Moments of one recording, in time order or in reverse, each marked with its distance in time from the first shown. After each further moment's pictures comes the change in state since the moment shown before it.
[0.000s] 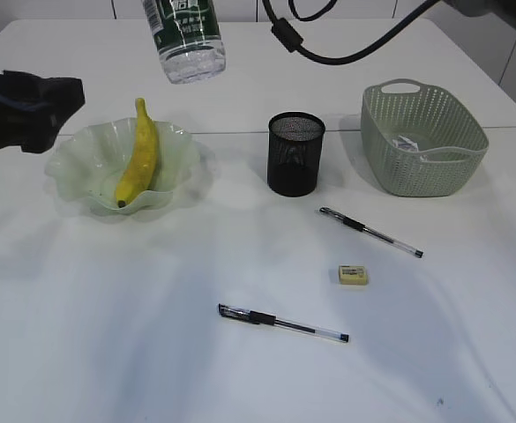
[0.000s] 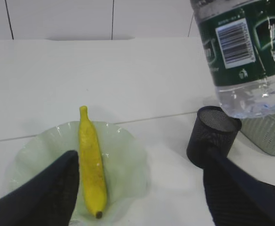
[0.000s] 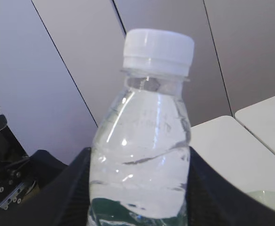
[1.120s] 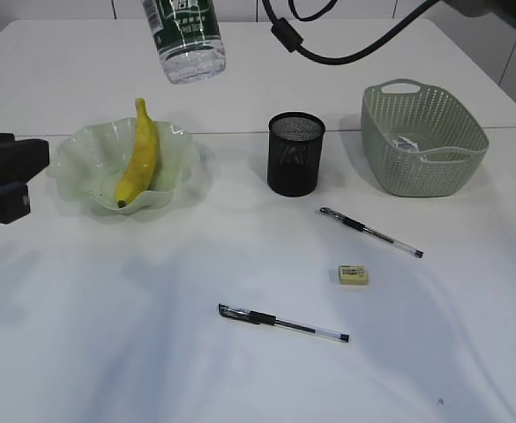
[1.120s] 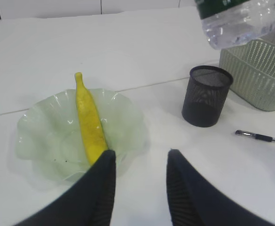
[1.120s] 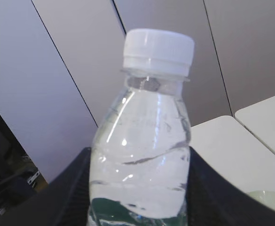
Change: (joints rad) left arm -0.003 -0.124 0.147 0.067 0.057 0.000; right arm 0.000 0.000 0.000 0.000 0.000 -0.001
